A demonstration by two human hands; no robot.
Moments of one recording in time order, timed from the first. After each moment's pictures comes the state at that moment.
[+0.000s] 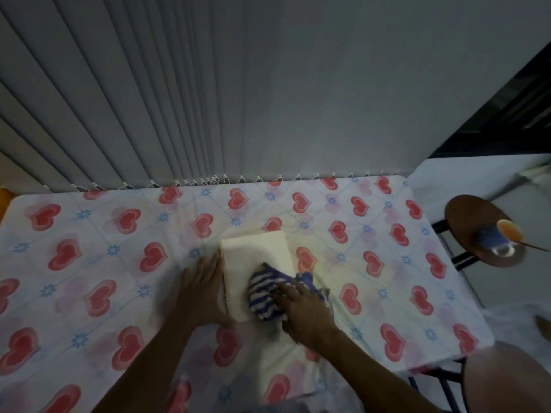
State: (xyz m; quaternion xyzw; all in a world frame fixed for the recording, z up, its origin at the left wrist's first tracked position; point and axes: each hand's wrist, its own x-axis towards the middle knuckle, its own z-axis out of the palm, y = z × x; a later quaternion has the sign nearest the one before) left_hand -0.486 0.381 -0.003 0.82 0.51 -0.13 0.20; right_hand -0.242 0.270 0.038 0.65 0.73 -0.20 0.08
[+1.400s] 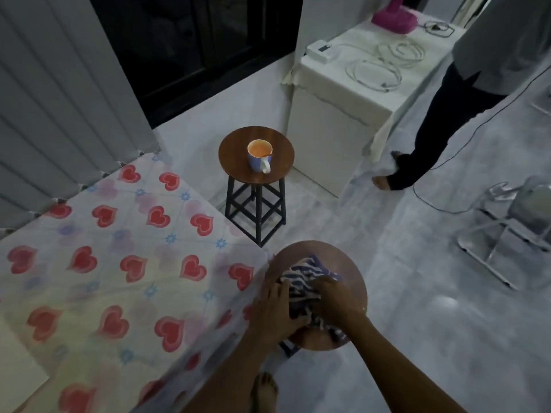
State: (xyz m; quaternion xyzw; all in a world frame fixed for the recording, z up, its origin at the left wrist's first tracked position) left_hand 0.062 0.022 0.010 0.90 0.23 -0.14 0.34; right_hand 0.184 -0.105 0.050 0.90 0.33 -0.29 -0.04
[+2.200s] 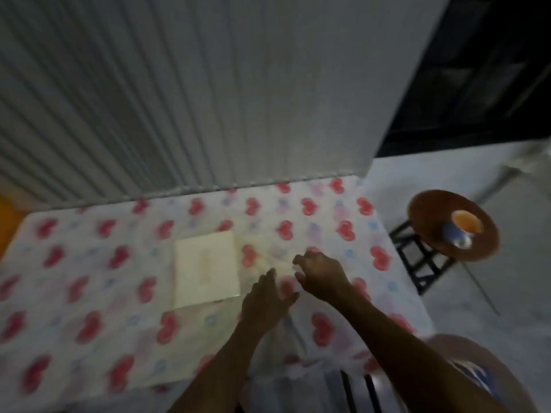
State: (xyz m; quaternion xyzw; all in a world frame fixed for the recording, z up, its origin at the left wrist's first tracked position) left_hand -0.189 0.225 0.085 0.71 0.61 0.02 0.35; right_hand -0.023 0.229 0.112 0.67 0.73 -0.11 0.00
